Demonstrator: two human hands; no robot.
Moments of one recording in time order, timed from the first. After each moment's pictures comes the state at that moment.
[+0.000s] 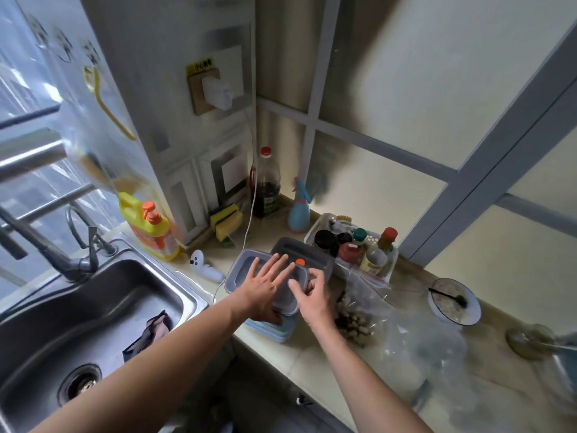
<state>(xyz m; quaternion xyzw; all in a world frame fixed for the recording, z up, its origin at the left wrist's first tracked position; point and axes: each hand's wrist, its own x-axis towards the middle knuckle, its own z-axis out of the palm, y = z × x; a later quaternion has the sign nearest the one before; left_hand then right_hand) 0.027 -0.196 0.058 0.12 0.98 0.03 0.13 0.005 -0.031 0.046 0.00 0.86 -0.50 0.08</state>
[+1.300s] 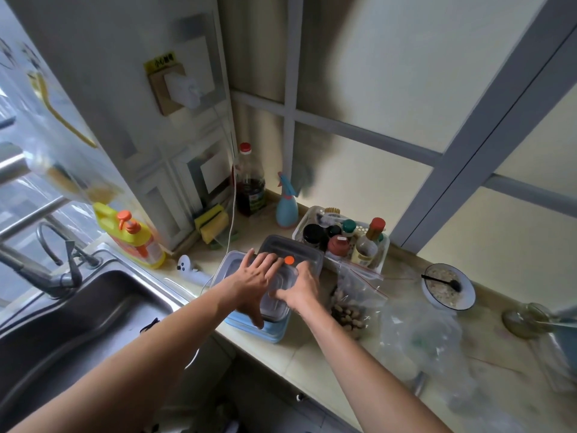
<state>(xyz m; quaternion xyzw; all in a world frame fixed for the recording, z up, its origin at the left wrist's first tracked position) -0.004 -0.197 0.072 0.18 0.96 -0.11 0.18 -0.023 -0.042 0.074 0.05 0.91 -0.34 0.22</state>
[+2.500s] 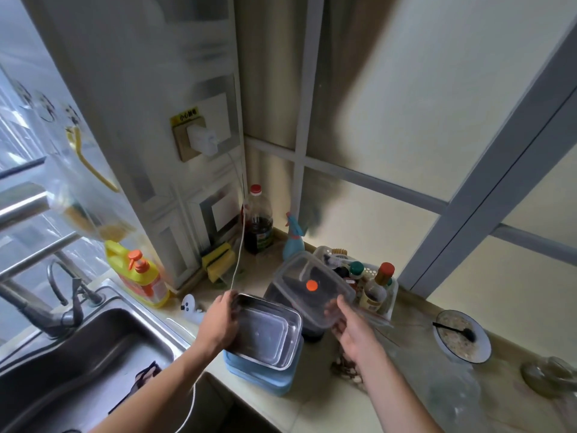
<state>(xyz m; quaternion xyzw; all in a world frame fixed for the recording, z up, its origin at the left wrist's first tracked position) 0.011 -0.255 0.056 -0.20 0.92 0.32 -0.02 -0.066 0.027 0.076 0.26 0.54 -0.77 0.23</state>
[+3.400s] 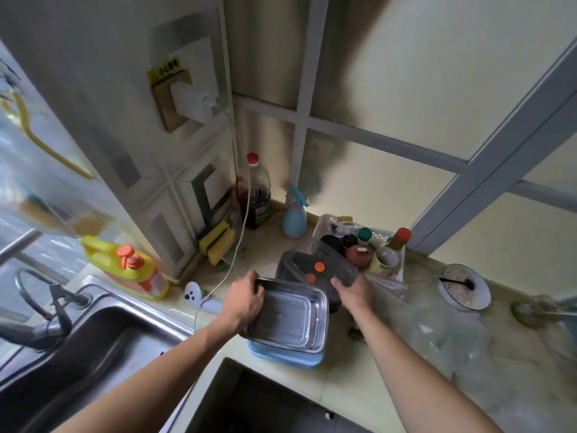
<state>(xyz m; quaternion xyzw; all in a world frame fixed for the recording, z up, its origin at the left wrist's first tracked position) -0.029 -0.280 0.037 -0.13 0.92 0.35 0.07 -0.100 -0.015 0.001 0.26 0.89 -0.34 0.13</state>
